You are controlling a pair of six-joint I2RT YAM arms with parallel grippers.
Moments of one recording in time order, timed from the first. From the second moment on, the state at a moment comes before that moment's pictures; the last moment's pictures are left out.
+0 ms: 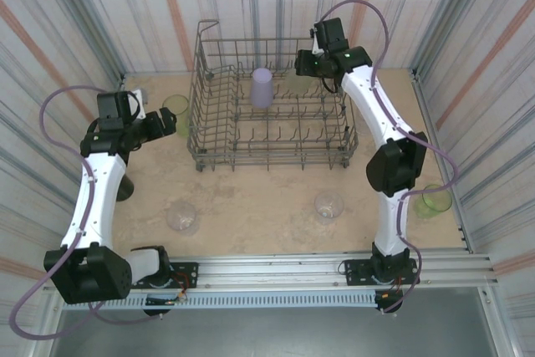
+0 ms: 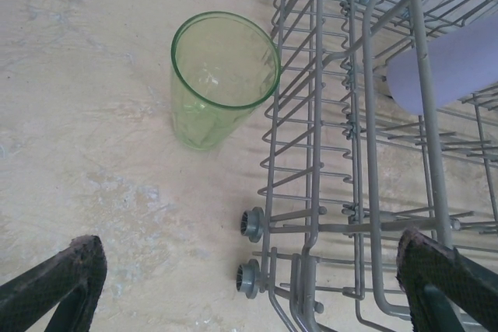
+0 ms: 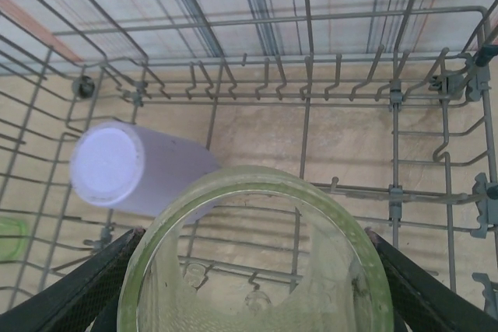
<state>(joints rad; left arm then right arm) 0.08 1.19 1.16 -0.70 0.20 -0.22 0.36 2.08 2.21 -0.85 0.02 0.31</state>
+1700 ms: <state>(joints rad) 0.08 1.19 1.15 -0.69 0.19 -0.24 0.39 2.44 2.42 -0.81 0.09 0.16</state>
